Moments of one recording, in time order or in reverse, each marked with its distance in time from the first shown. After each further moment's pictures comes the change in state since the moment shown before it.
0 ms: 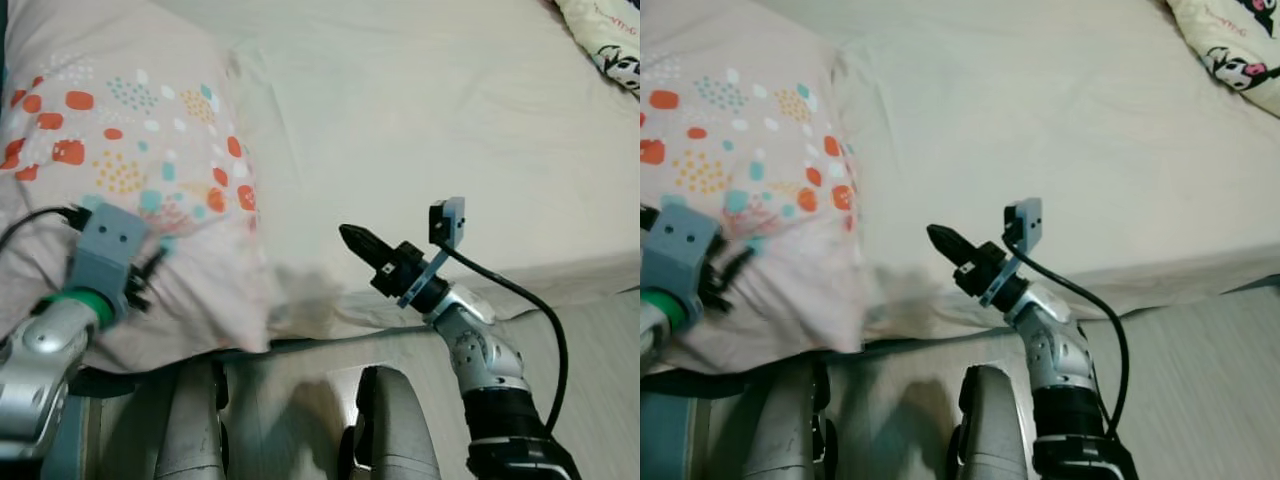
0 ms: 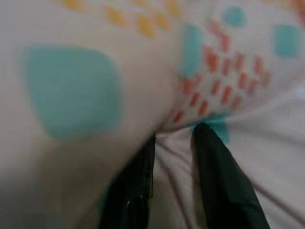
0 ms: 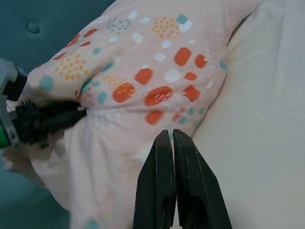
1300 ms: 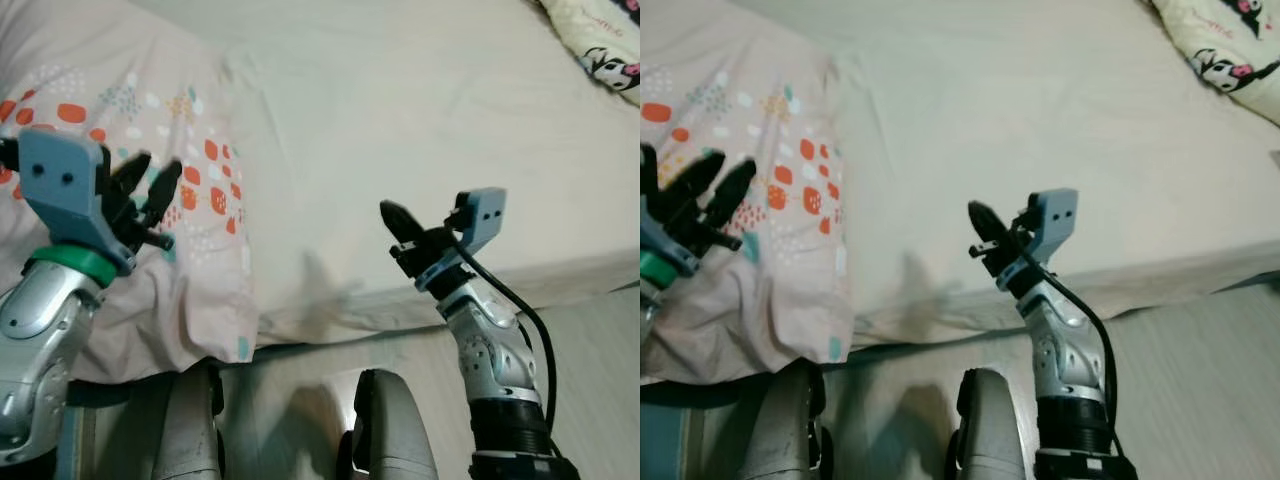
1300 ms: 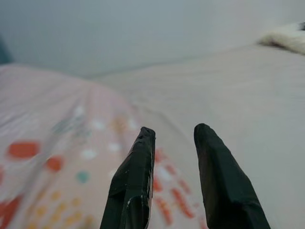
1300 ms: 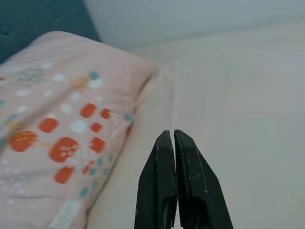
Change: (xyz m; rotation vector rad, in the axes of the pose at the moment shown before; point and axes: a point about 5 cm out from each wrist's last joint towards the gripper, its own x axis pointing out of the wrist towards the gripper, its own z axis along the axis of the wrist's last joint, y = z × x) left arm -0.035 -0.023 0.094 -0.336 -0.512 -0.194; right arm -0.005 -0.002 0.031 -0.215 -0.166 -0.371
